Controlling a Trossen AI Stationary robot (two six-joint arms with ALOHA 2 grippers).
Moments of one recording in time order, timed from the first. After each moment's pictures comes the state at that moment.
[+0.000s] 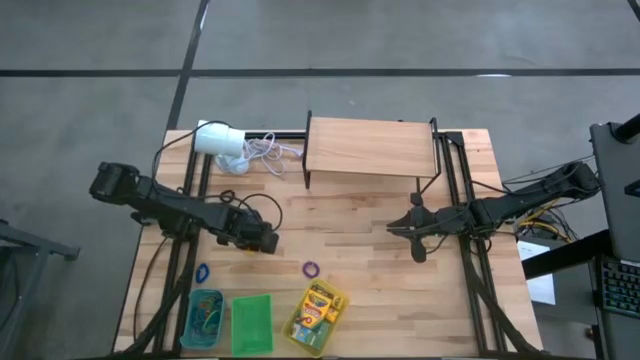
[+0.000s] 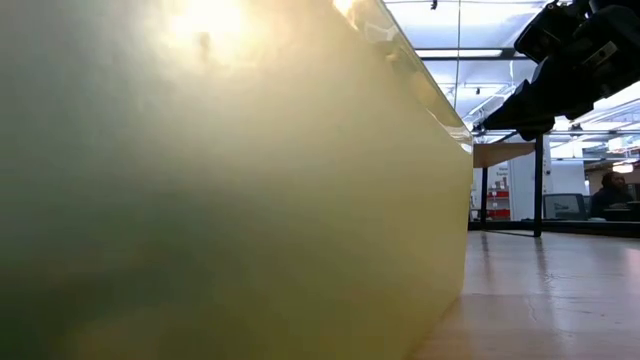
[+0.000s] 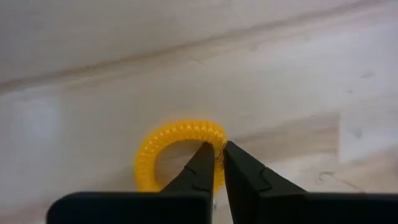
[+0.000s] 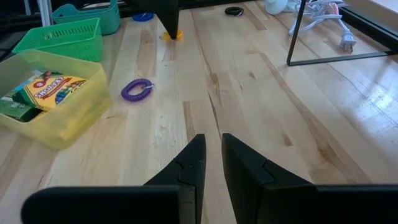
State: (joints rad) left arm -0.19 1.40 0.61 -0.57 -0.01 -1.54; right arm 0.28 0.76 0.25 0.06 0.31 0.29
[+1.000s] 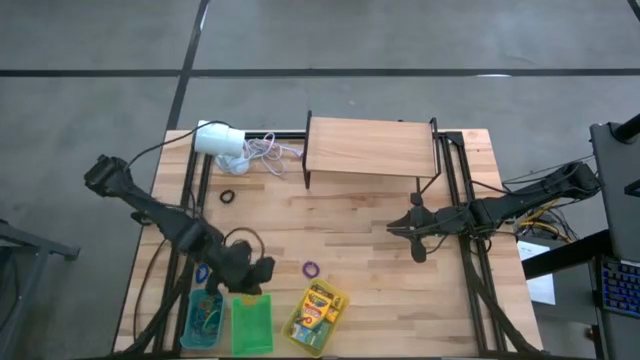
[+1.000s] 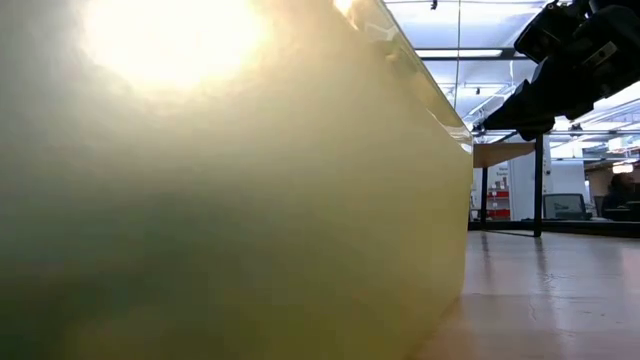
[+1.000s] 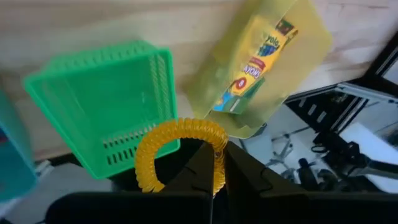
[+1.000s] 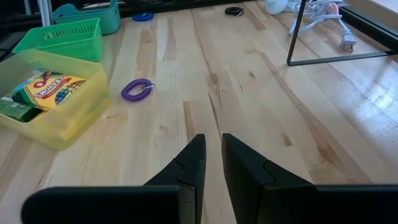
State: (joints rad) left arm -0.56 1.28 0.99 -0.63 0.10 -2.19; right arm 0.28 0.76 0.25 0.06 0.31 0.29
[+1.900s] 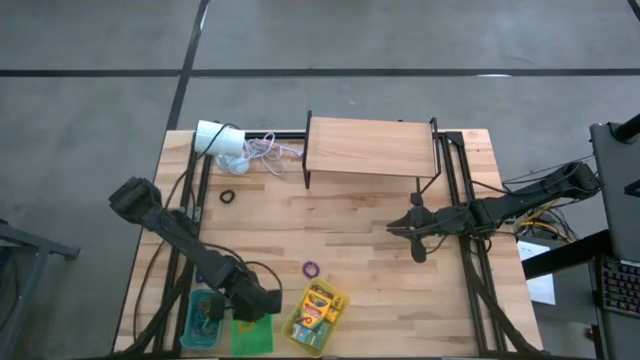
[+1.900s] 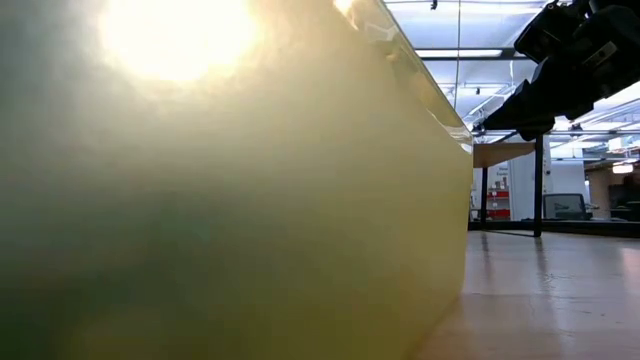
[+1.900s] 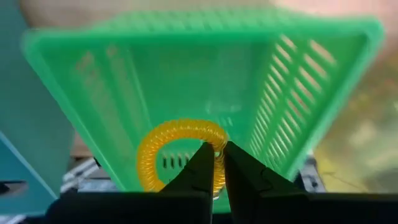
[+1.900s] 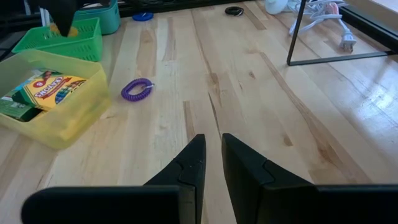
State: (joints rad) left arm -0.66 1.65 0.99 -0.51 0.31 -2.38; right arm 0.28 0.76 0.25 0.06 0.31 0.29
